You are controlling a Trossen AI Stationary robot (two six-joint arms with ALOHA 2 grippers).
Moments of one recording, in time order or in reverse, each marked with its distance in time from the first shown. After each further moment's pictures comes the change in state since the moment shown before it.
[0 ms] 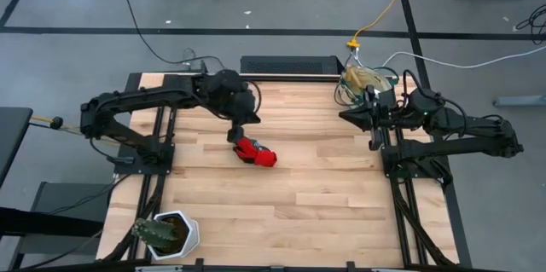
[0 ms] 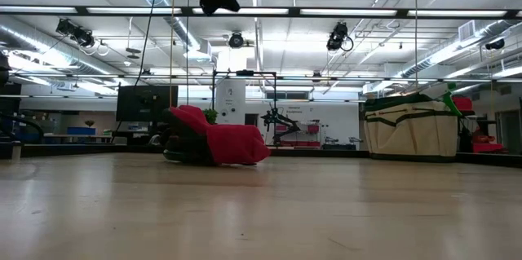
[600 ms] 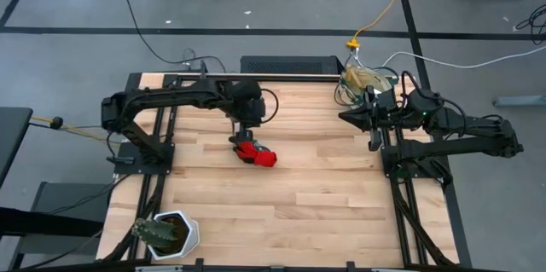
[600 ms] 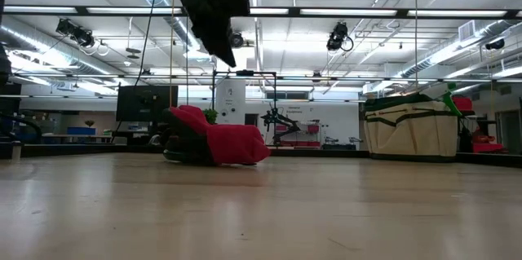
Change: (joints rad) left arm 0.039 0.199 0.000 -0.093 -0.047 0.044; right arm 0.000 0.000 0.000 -0.019 0.000 -0.023
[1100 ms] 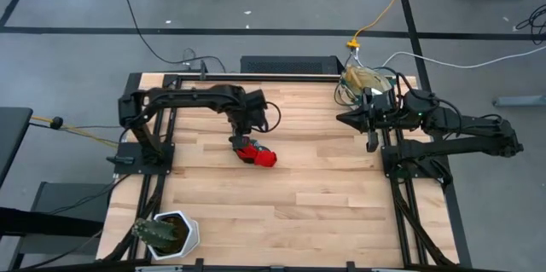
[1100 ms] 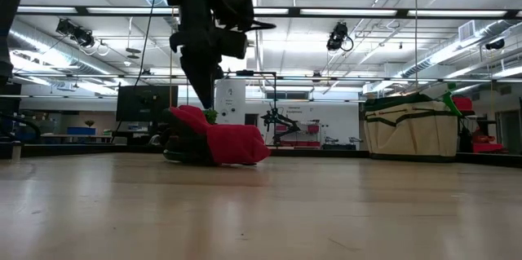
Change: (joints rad) left arm 0.005 0.156 0.000 -0.169 -0.067 0.041; right arm 0.000 0.017 0.000 -0.033 0.000 -0.004
